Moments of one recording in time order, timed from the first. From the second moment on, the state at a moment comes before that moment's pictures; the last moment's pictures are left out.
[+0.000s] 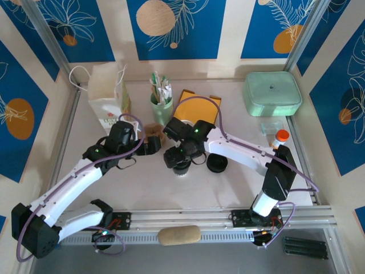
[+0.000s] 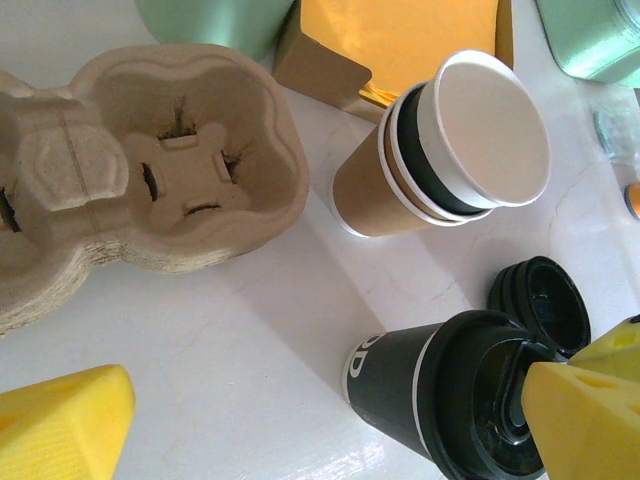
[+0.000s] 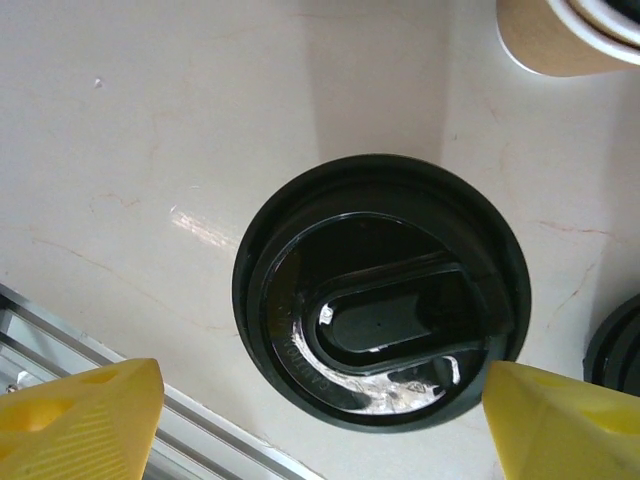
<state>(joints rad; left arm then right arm) -0.55 1.02 0.84 -0.56 0.10 -0.57 0.98 1.65 1.47 -1.08 -0.02 0.50</state>
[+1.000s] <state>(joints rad) -0.55 0.99 0.83 -0.55 0.11 -0.58 0.98 1.73 1.46 -1.05 0.03 0.49</state>
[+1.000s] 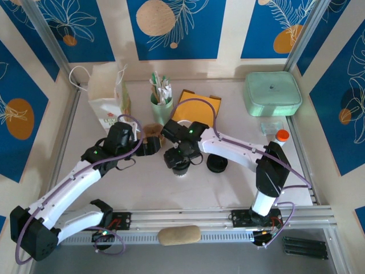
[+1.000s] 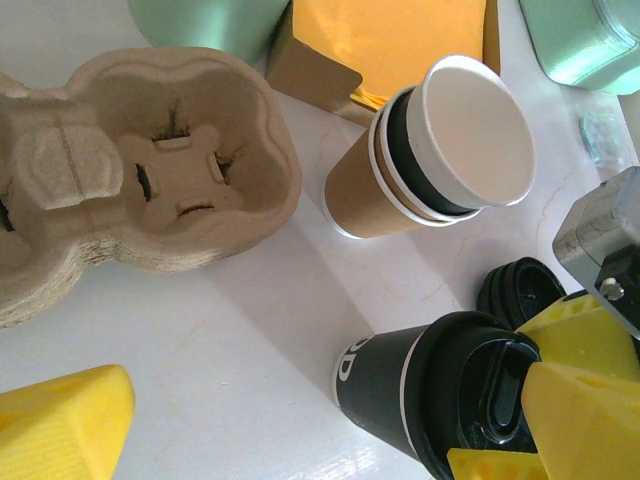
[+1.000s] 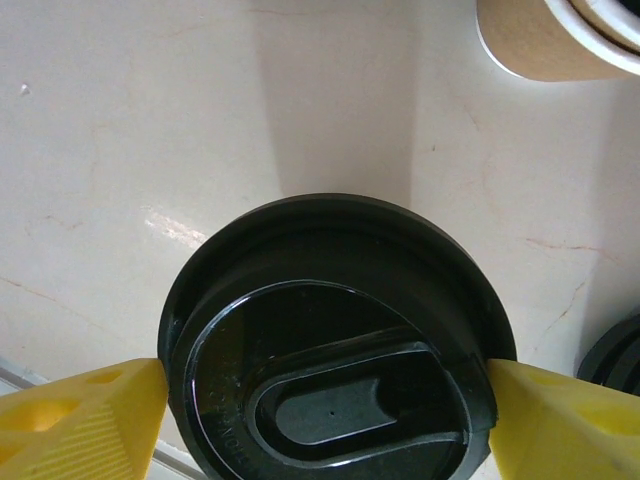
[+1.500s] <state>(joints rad) -0.55 0.99 0.83 -0.54 0.11 -0.60 1.00 1.73 1.46 -1.05 0.08 0.48</state>
